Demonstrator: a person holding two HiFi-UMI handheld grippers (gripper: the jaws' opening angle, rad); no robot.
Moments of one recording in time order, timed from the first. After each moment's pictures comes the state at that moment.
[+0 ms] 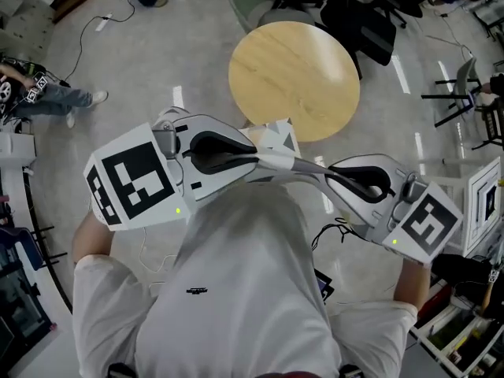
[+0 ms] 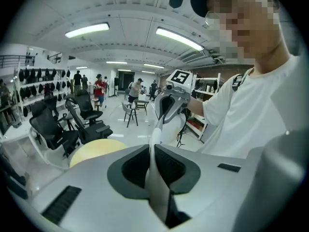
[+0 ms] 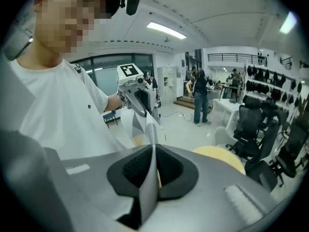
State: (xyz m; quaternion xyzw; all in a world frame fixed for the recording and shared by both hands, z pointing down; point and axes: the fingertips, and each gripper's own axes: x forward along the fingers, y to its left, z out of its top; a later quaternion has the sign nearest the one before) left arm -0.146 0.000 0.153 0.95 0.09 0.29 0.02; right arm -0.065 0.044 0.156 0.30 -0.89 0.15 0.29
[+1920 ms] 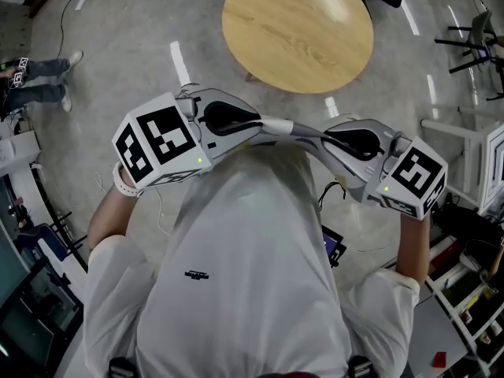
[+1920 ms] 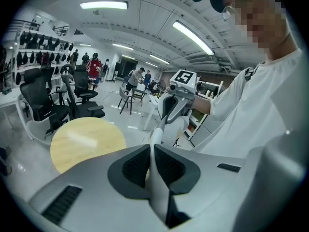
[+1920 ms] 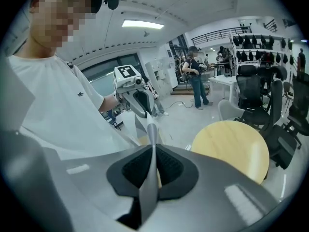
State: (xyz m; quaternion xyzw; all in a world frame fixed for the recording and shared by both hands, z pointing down) left arm -0.143 -0.025 0.263 0.92 0.14 0.34 0.11; right arm -0.067 0.024 0.259 0.29 -0.89 0.25 0.25
